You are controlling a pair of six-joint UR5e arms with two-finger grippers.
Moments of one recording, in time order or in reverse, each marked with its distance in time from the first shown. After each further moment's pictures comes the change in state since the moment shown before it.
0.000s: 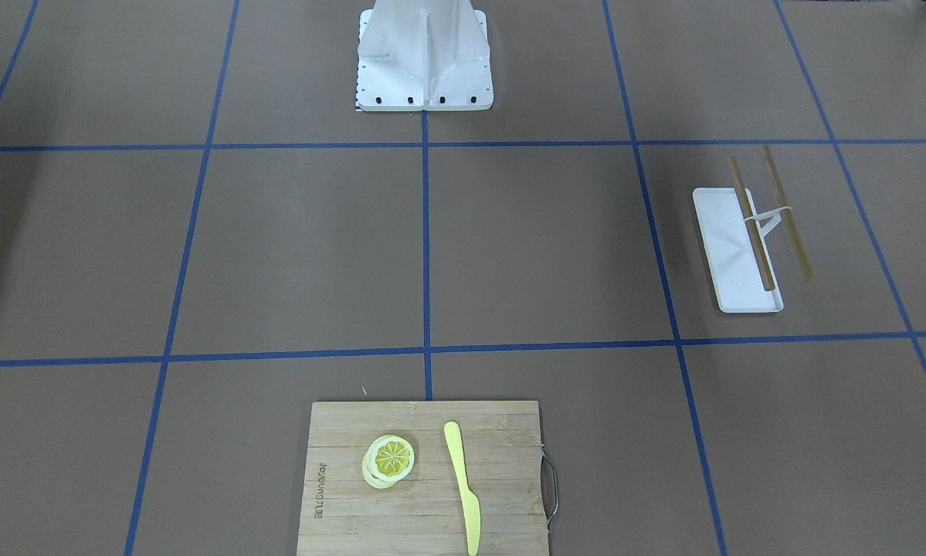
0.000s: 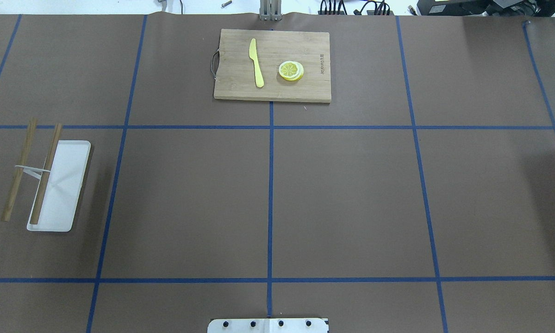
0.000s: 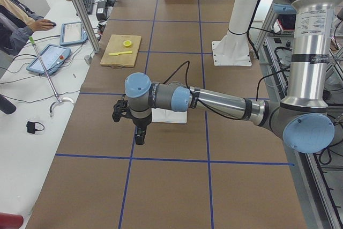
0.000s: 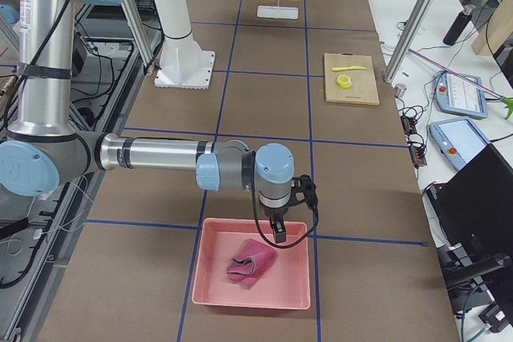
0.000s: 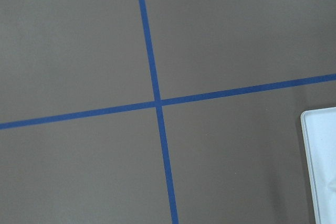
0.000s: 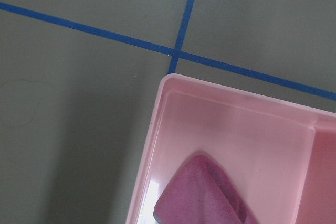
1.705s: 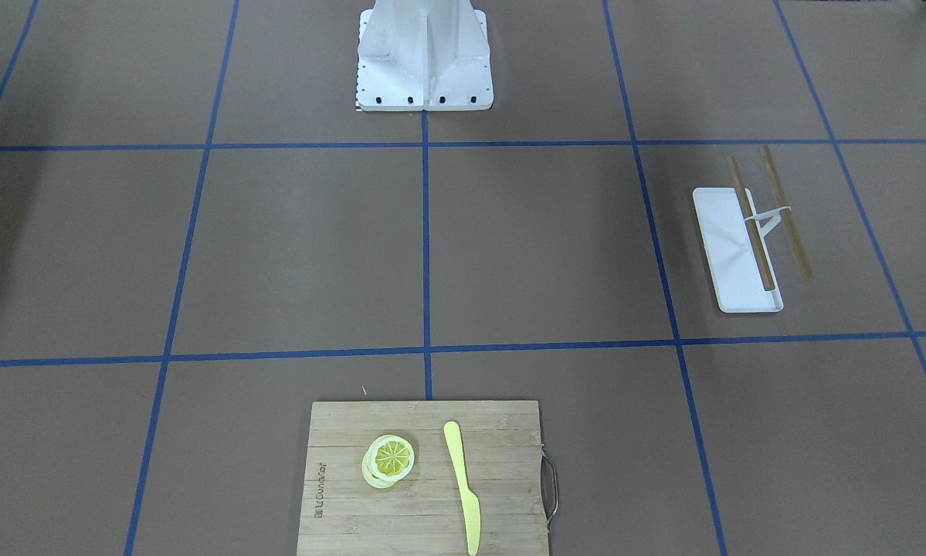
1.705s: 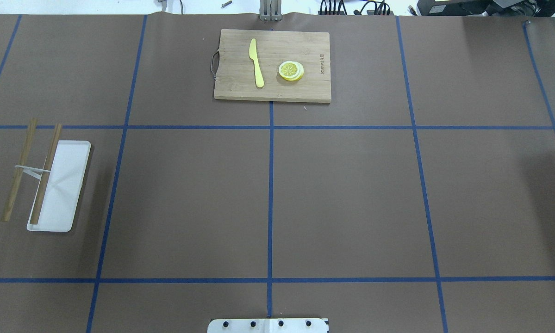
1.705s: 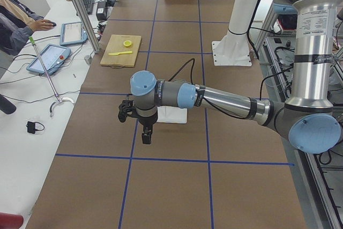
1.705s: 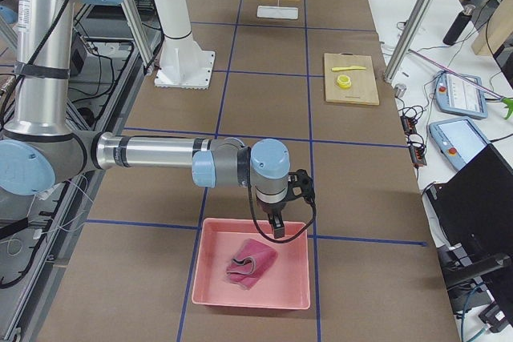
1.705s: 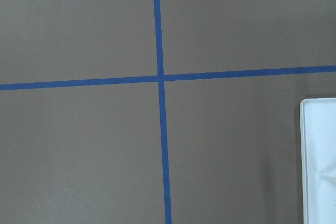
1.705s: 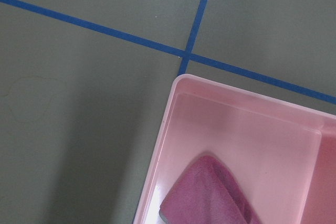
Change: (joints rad) left arm 0.002 0.043 -0.057 0.037 0.005 -0.005; right arm -0.002 -0.015 0.022 0.011 0.006 -0.015
